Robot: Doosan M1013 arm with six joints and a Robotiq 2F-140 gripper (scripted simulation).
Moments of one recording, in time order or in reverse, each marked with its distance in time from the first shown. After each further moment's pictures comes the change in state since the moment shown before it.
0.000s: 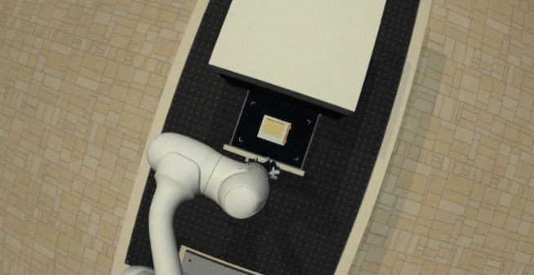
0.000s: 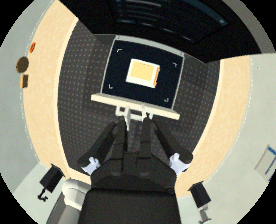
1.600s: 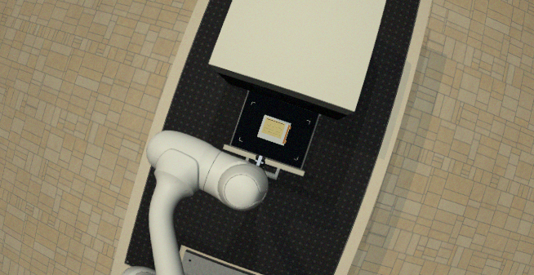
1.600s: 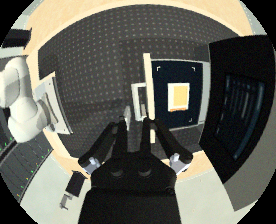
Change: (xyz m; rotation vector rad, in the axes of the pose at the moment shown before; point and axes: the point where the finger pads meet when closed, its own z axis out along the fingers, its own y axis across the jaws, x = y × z) arm -0.035 -0.012 0.001 0.111 -0.099 -1.229
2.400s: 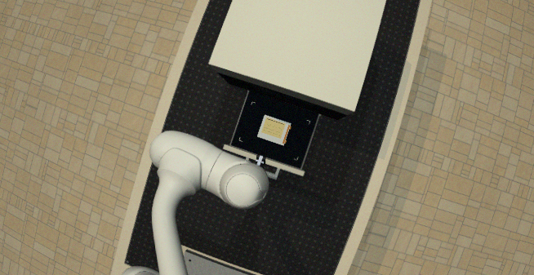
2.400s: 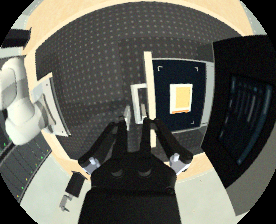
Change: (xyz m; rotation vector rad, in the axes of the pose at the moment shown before) arm 0.000 0.000 0.020 0.000 0.000 0.000
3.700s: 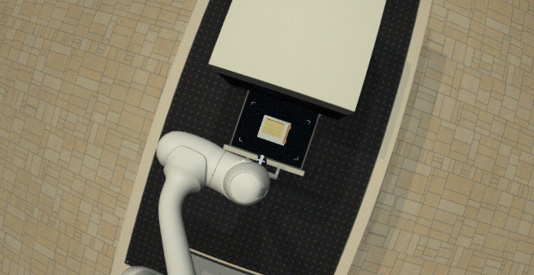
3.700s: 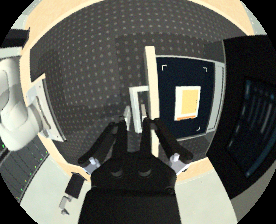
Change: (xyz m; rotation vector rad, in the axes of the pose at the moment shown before) arm 0.000 0.000 0.046 0.000 0.000 0.000
